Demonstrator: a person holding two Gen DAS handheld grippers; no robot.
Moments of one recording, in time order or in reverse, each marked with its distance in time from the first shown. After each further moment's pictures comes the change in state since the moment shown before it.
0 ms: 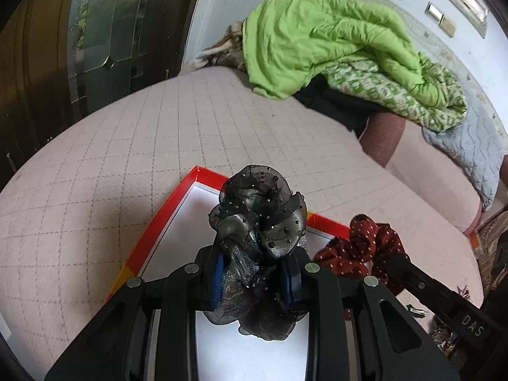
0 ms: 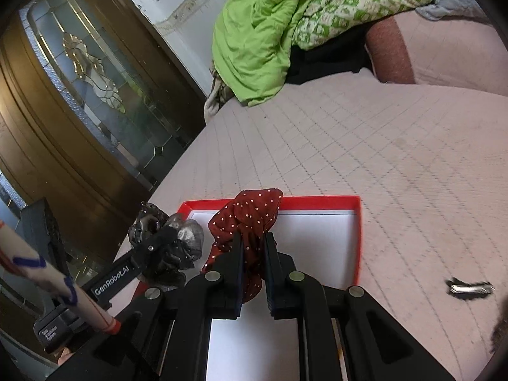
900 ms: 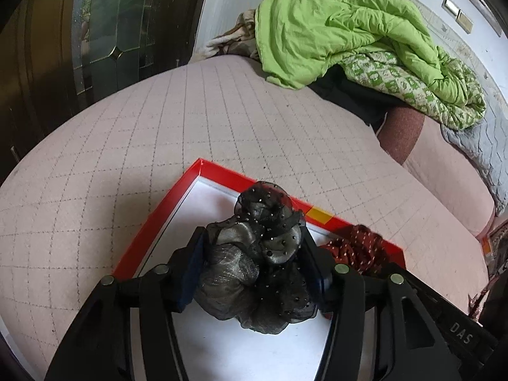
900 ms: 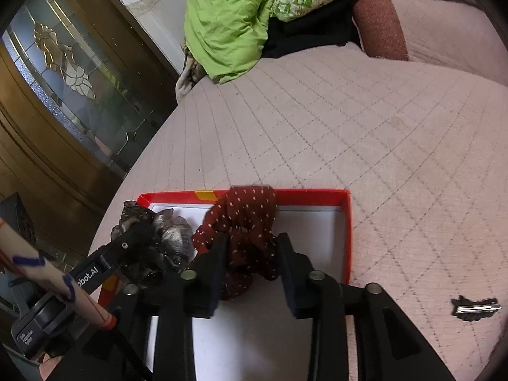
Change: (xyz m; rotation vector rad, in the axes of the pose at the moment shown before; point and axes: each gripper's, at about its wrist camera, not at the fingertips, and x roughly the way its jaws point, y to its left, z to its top) left arm 0.023 -0.003 0.005 -0.023 0.022 0.056; right arm 0.038 -0.023 0.007 0.015 0.089 -0.094
